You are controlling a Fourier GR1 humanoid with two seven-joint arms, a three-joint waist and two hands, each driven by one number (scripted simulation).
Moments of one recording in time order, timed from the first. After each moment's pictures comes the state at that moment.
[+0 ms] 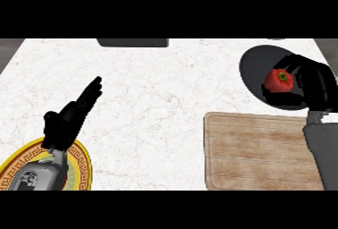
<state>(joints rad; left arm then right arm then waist) -0.17 0.24 -0.08 -1.58 -0.02 -0.07 0.21 -0.43 -0.37 -0.07 -1.33 0.68 -0.20 0.02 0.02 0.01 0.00</state>
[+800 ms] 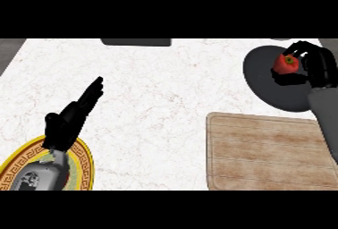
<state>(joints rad) -0.17 0.22 -0.07 -1.59 -0.04 -0.10 0.20 -0.82 -0.45 -0.27 -0.48 0.64 -0.41 -0.43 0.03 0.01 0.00</state>
